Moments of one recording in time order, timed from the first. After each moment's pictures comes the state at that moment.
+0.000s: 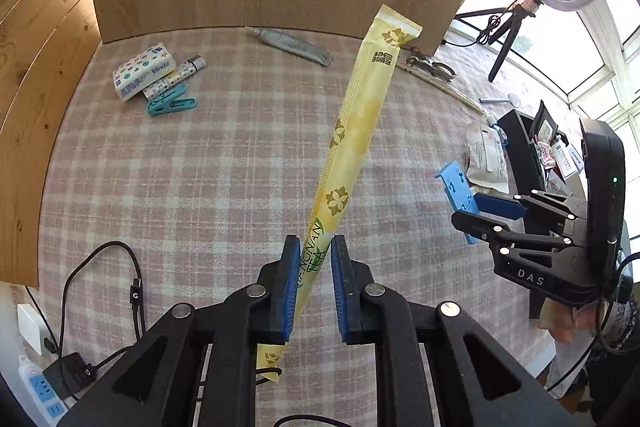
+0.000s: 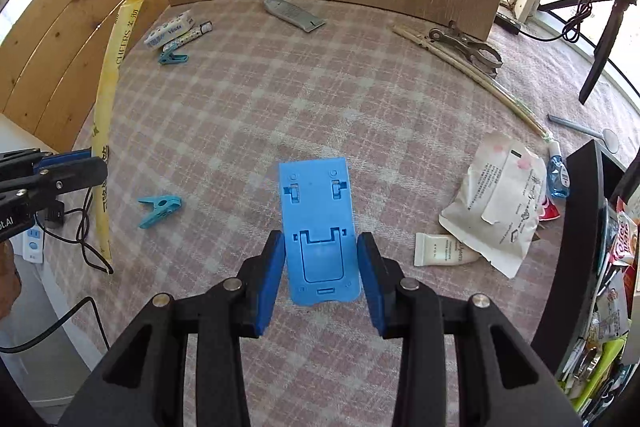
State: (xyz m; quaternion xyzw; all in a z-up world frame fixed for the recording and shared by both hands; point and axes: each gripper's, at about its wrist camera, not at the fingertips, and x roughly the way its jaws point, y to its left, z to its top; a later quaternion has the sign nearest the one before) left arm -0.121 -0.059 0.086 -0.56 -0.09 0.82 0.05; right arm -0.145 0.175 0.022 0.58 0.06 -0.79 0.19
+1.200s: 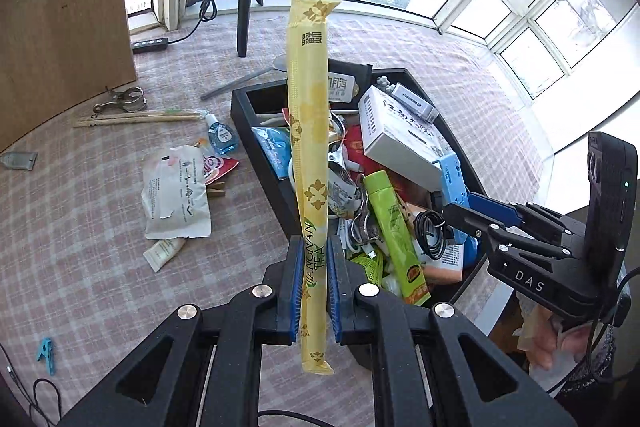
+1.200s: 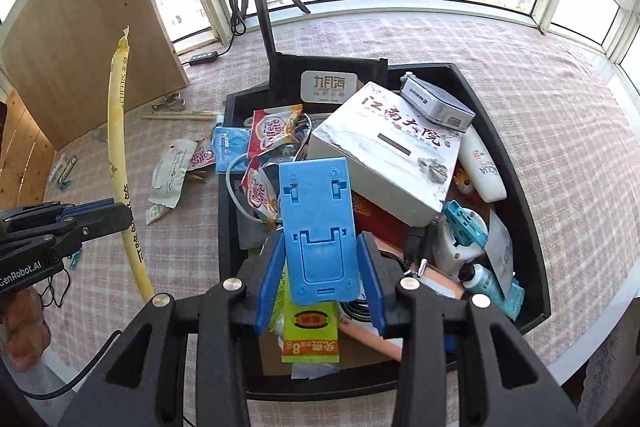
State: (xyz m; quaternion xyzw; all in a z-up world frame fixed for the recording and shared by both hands) left arm -0.145 0.288 0.087 -0.56 0.00 0.78 0.28; right arm -0.057 0.480 0.091 0.52 -0.08 -0.85 -0.05
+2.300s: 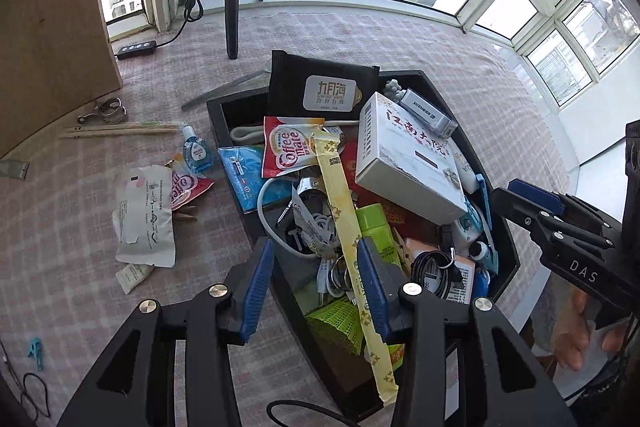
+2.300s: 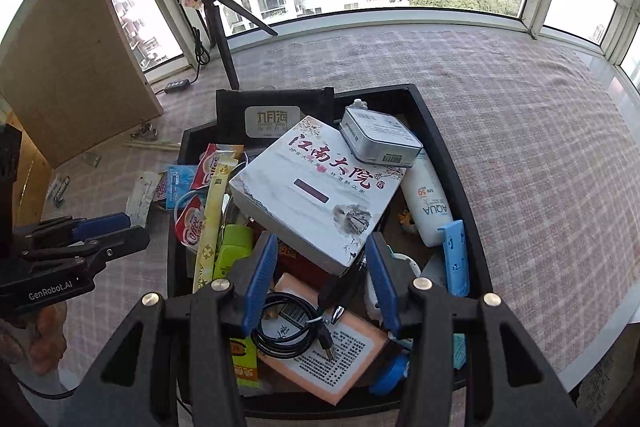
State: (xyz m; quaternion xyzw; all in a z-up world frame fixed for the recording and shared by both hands) left arm -0.160 0.314 0.072 -0.57 0.01 0.79 0.21; right arm -0.083 0.536 0.099 0.51 -0.08 -0.86 -0.02
